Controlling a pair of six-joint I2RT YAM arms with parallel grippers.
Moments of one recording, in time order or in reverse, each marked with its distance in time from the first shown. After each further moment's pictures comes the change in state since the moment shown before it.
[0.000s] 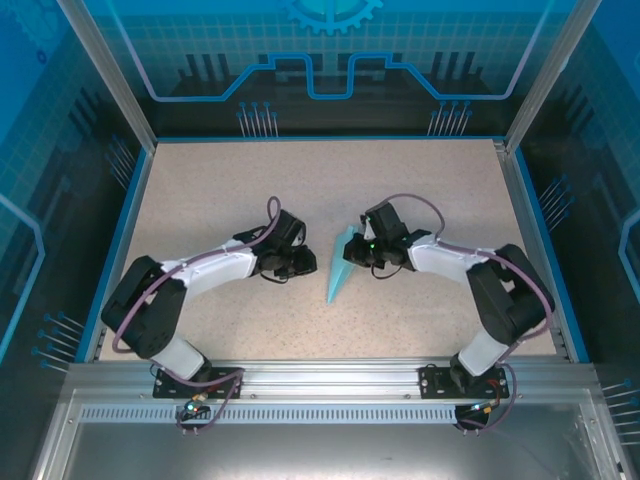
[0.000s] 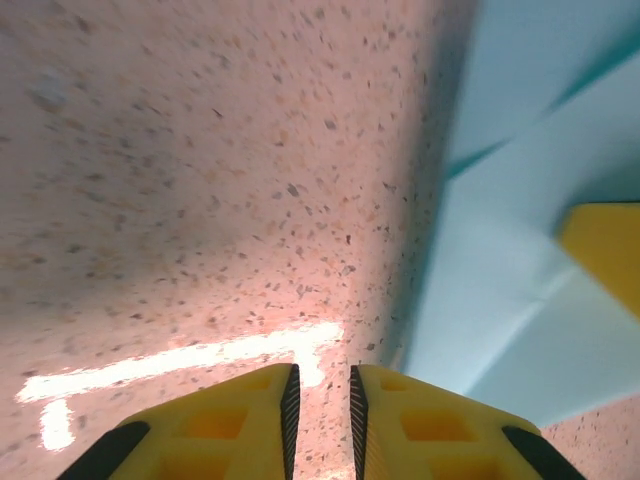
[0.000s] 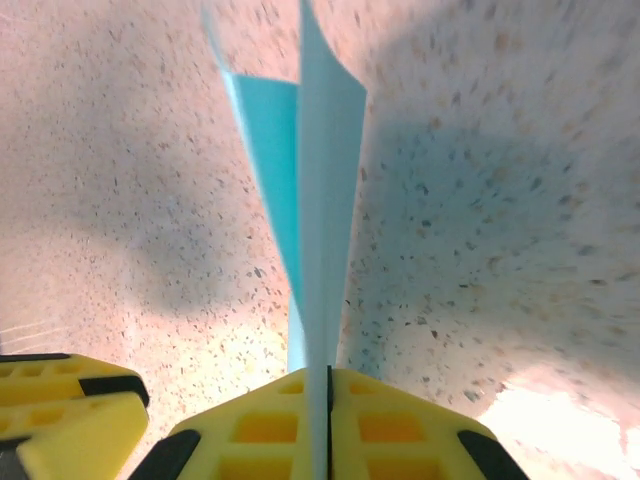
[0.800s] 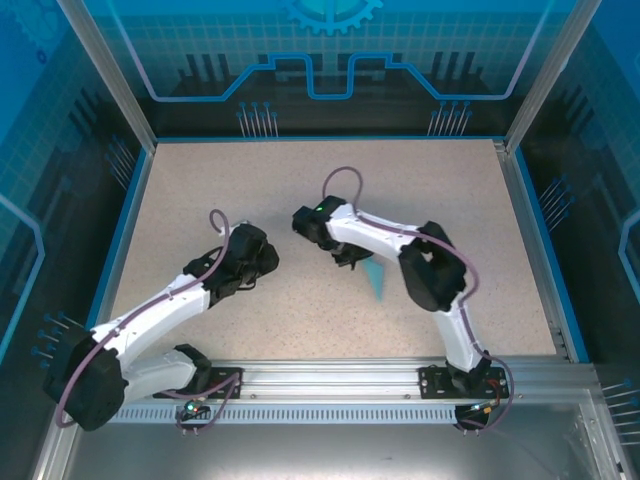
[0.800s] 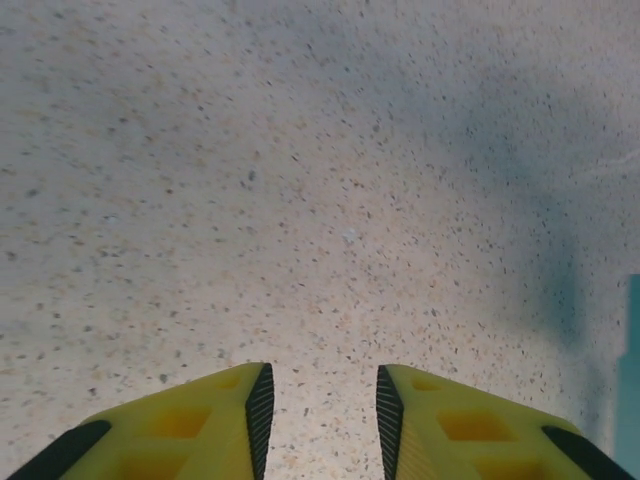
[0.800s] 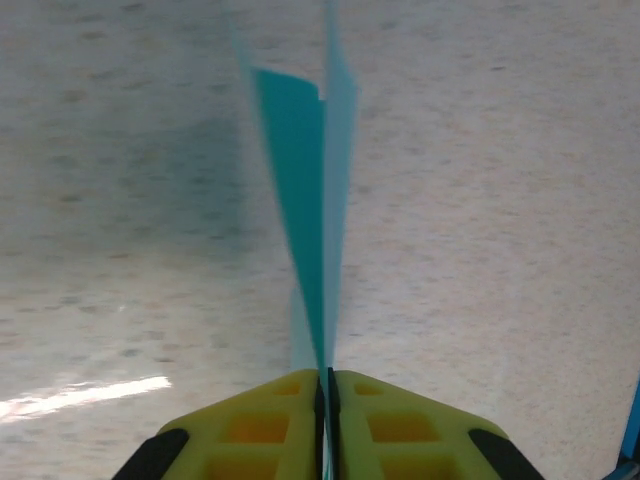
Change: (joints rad) left arm 0.055 -0.455 -0.225 -0.054 -0.376 -0.137; right arm 0.308 0.568 0.877 -1.196 0.842 -0.002
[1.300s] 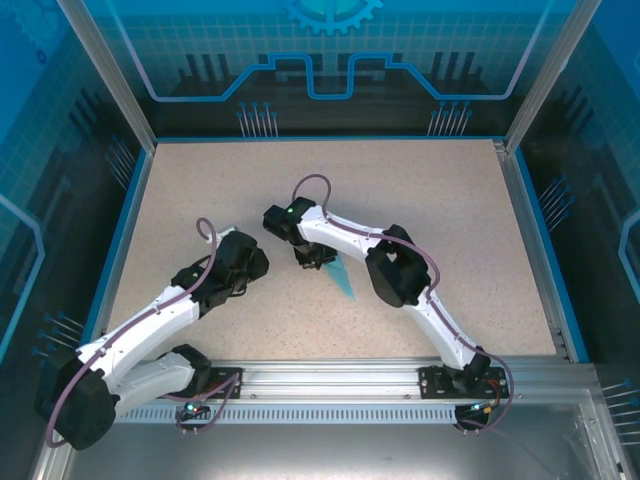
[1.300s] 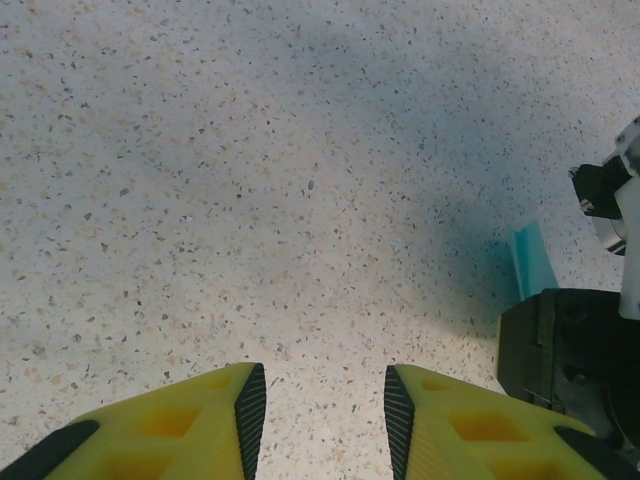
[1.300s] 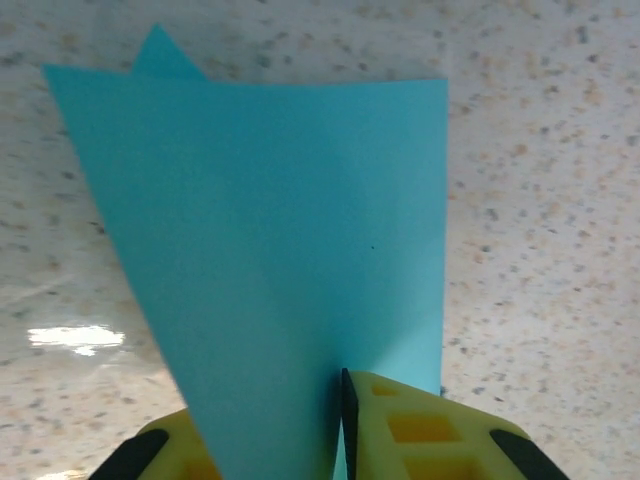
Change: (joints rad) left arm 0.013 -0.088 -0.040 -0.055 -0.045 -0.006; right arm 0.037 0.236 0.327 0.026 -0.245 -0.019
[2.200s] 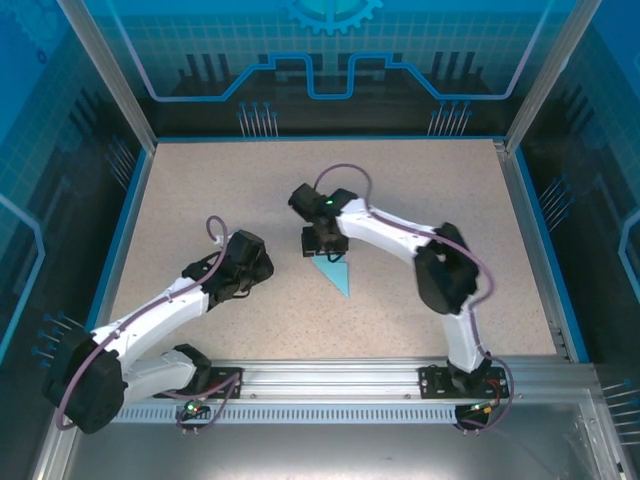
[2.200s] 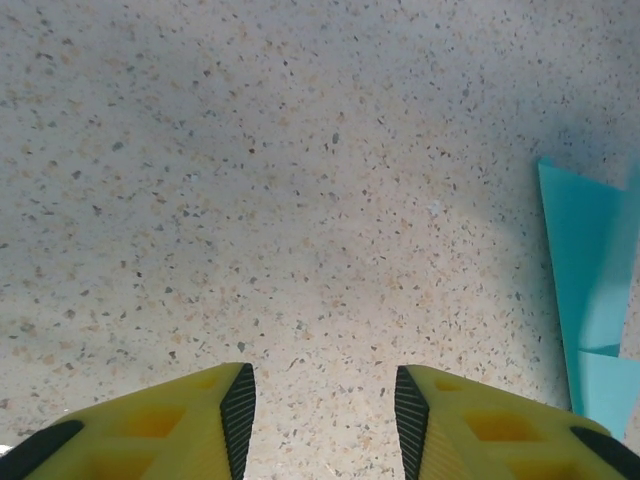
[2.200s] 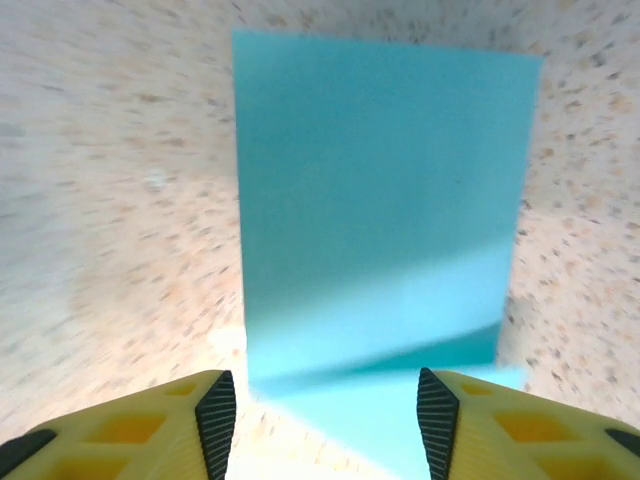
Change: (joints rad) left arm 0.003 0.113 0.013 -0.006 0.047 0.001; right arm -0.095 -0.445 -0.459 0.426 -0.262 -0.021
